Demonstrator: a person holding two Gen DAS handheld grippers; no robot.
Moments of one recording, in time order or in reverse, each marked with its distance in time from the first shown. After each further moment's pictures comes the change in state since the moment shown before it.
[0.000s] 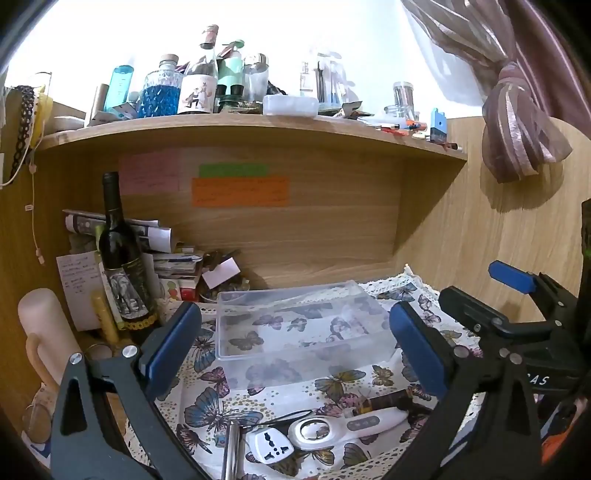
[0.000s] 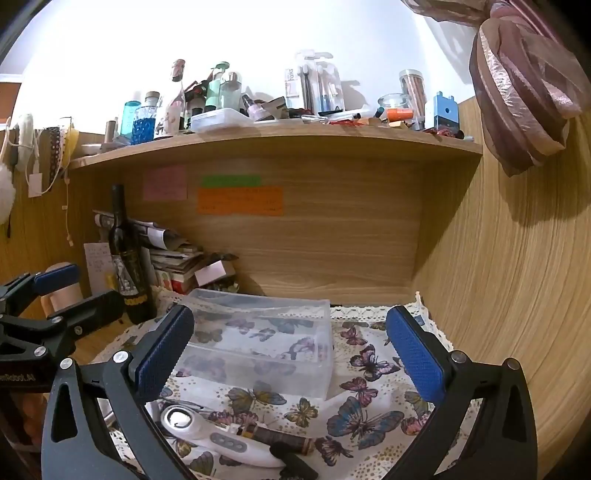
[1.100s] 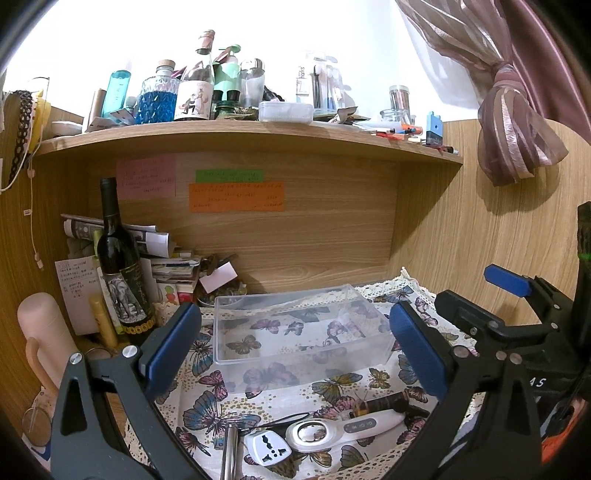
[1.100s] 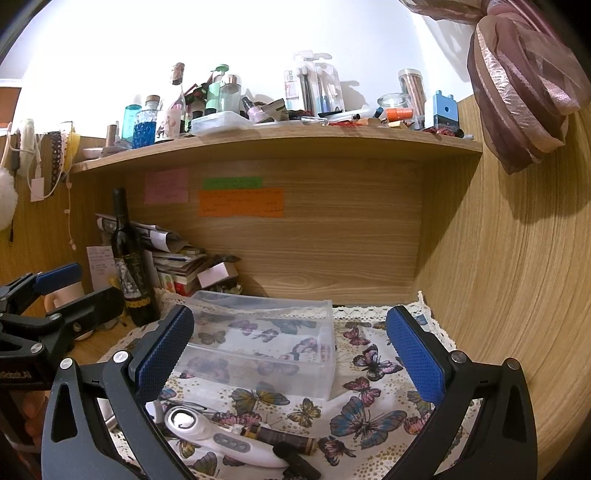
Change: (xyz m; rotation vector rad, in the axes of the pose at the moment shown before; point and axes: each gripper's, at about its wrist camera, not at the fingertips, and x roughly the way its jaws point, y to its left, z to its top) left arm -0.003 -0.004 0.003 0.006 -0.014 -0.006; right arm -0.006 -0.007 0.004 0.011 -0.002 0.011
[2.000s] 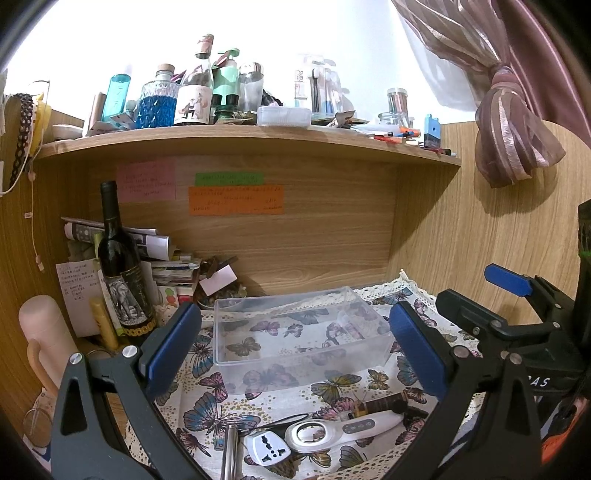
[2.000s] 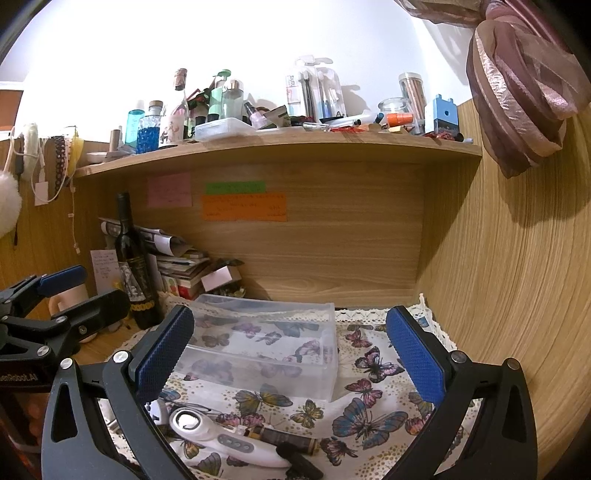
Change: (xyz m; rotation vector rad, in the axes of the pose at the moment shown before) left arm -0.002 -0.001 0.001 0.002 -0.007 -0.001; right arm -0.006 0.003 0.004 0.002 -0.013 0.007
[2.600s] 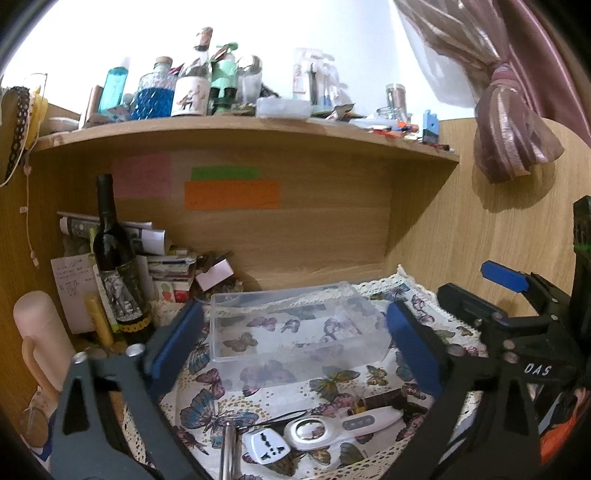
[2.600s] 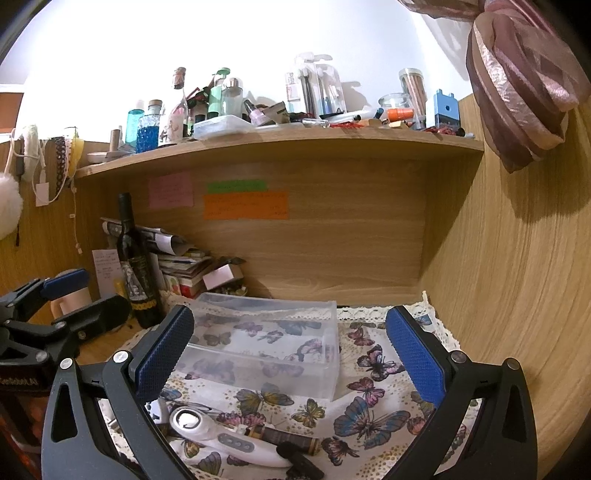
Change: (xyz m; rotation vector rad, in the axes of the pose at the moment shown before) left arm 0.005 0.003 -0.002 -0.005 0.028 -0.013; right arm 0.006 -0.007 -0.002 0.009 0.019 0.018
